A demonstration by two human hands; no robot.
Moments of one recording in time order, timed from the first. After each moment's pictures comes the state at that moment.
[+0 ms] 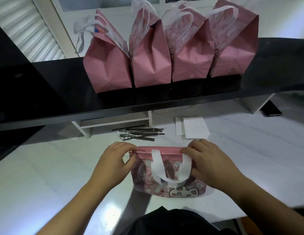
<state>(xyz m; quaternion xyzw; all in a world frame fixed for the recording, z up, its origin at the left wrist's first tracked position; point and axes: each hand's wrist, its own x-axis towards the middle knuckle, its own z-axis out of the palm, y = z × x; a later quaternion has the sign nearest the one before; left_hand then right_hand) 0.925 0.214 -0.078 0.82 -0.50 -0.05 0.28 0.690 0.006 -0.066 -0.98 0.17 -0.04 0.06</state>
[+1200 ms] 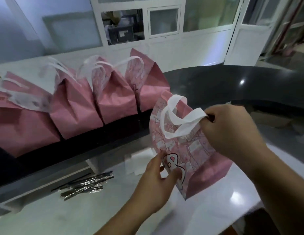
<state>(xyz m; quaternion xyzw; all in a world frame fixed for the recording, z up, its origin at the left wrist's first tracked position) 0.726 -0.007 -0.017 0.69 -0.45 -0.39 0.40 0.573 -0.129 0.111 -0.81 0.53 -0.23 0.08</state>
